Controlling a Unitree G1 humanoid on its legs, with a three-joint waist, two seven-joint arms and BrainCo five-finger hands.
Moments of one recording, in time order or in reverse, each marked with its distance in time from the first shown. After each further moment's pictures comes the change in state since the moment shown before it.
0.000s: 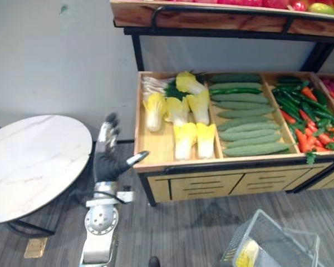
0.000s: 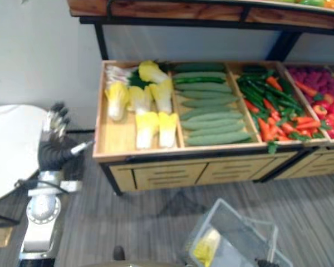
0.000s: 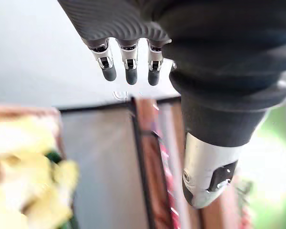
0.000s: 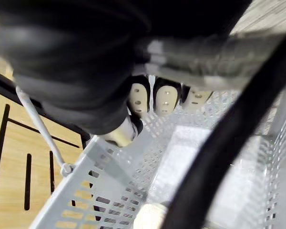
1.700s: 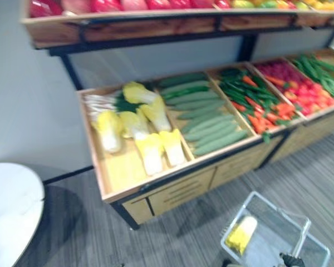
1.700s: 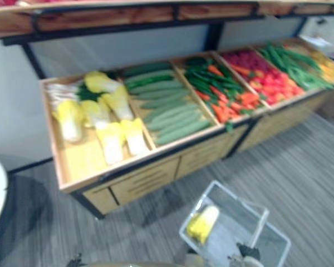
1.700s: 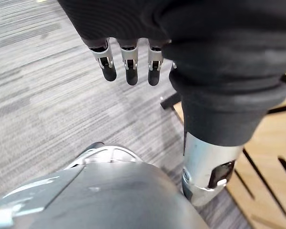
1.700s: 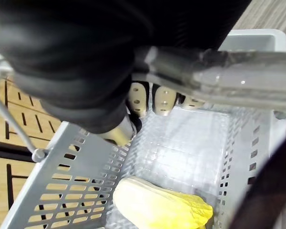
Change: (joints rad) left arm -0.013 -0.030 0.010 1.286 0.242 0.183 -0.049; right arm -0.061 0.124 0.168 -0.130 0.053 -0.059 -0.054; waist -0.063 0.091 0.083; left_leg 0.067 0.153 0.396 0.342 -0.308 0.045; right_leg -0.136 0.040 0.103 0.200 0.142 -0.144
